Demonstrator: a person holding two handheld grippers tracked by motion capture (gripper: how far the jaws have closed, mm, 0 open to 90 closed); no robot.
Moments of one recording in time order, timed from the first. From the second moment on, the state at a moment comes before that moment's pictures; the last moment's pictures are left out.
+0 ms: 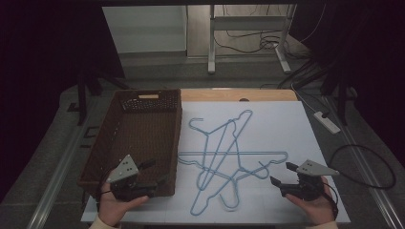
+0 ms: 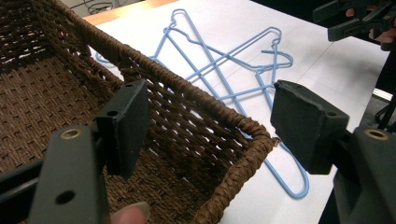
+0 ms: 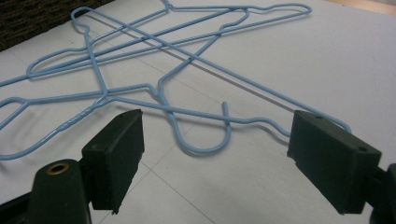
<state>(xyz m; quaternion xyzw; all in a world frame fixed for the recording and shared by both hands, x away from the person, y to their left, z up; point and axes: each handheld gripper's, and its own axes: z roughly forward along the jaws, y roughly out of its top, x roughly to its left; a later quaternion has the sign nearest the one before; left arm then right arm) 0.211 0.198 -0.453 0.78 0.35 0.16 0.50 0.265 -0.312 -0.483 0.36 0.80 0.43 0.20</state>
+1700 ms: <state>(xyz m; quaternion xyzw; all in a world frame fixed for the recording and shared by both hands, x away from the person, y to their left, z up) 0.209 0.198 -0.451 0.78 0.35 0.16 0.50 0.276 -0.272 -0.466 0.29 0.86 0.39 0.18</state>
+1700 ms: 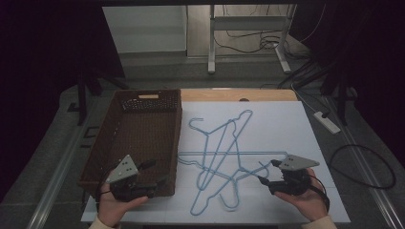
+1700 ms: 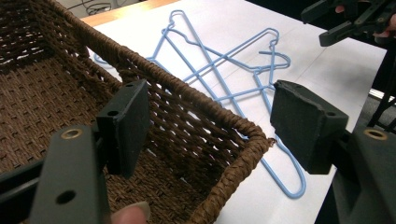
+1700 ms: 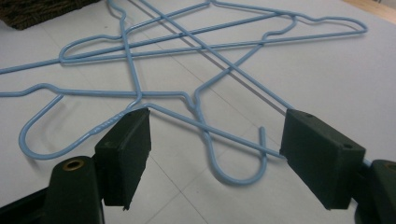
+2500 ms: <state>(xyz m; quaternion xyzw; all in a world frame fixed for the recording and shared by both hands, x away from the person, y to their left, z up) 0.209 0.197 -0.452 0.78 0.35 0.15 0.50 0.306 -0.220 -0.456 0.13 0.95 0.25 0.14</state>
